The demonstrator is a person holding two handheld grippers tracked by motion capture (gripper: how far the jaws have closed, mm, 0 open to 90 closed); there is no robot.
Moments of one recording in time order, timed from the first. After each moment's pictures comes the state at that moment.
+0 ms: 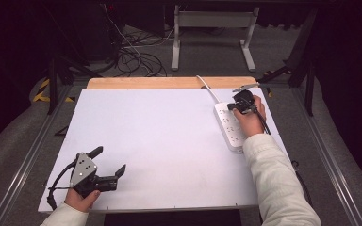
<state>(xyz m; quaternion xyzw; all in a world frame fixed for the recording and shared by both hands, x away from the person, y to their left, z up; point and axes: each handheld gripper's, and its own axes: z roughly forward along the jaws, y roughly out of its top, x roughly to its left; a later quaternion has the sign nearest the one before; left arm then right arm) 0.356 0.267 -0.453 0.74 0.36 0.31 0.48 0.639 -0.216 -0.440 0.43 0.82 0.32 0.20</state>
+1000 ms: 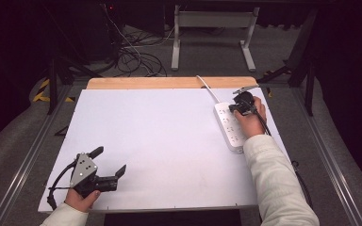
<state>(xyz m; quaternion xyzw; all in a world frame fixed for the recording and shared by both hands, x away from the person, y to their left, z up) 0.356 0.266 -0.454 0.74 0.36 0.31 0.48 0.640 -0.219 -0.447 0.43 0.83 0.30 0.22</state>
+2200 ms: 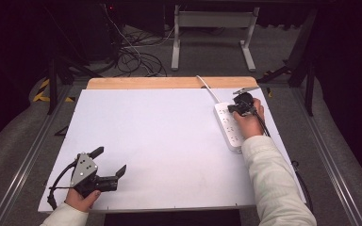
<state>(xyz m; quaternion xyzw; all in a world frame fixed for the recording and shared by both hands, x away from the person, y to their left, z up) 0.357 0.266 -0.454 0.74 0.36 0.30 0.48 0.638 -0.217 -0.452 0.44 0.81 0.32 0.21</state>
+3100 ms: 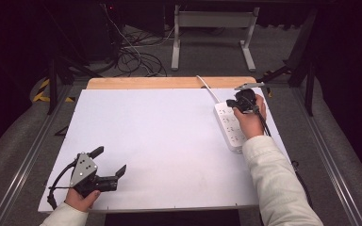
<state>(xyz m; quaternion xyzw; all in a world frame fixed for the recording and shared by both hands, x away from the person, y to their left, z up) 0.357 0.266 -0.453 0.74 0.35 0.30 0.48 0.621 -0.211 -0.419 0.42 0.80 0.37 0.22</state>
